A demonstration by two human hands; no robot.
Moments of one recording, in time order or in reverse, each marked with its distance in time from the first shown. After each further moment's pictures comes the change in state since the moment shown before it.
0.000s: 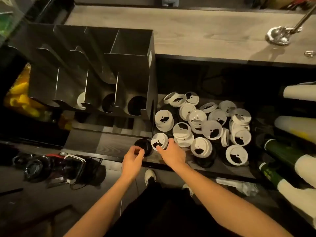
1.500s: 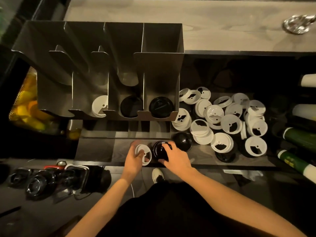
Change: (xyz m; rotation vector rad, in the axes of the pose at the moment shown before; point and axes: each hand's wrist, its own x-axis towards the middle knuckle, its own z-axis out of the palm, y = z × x) left_hand 0.062 -0.027 -0.083 -0.204 -0.156 -0.053; right_hand 0.007 -0.043 0.073 -0.358 0.005 -0.273
